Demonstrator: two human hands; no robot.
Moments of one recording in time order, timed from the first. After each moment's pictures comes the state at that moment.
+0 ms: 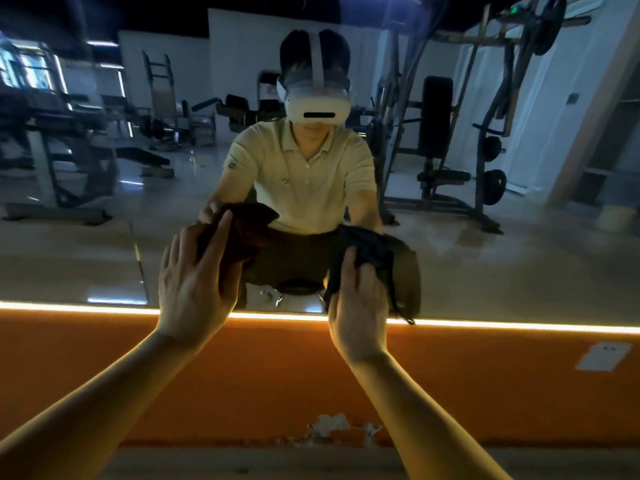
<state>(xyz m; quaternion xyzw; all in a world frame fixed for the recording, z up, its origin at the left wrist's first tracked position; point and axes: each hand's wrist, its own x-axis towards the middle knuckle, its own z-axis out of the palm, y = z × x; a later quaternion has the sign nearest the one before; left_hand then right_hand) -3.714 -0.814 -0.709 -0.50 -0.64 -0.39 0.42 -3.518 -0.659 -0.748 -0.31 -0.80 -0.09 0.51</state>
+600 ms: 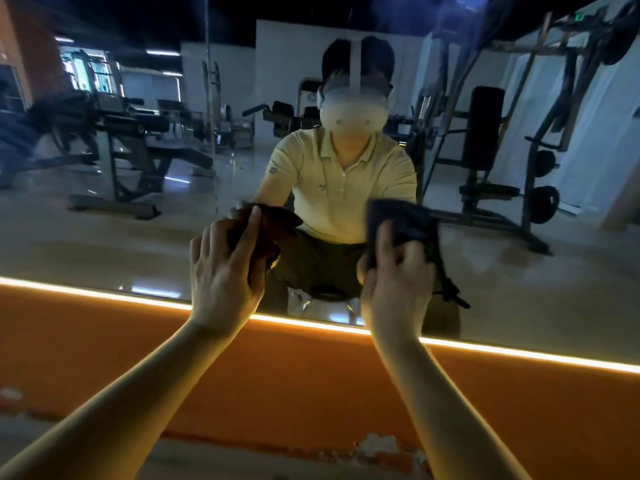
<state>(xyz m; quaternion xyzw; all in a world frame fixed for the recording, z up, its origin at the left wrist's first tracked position) -3.784 -0.845 -0.709 -0.46 -0.64 -0.38 0.49 -3.590 -0.686 -0.705 -0.27 -0.75 -0.13 0.59</state>
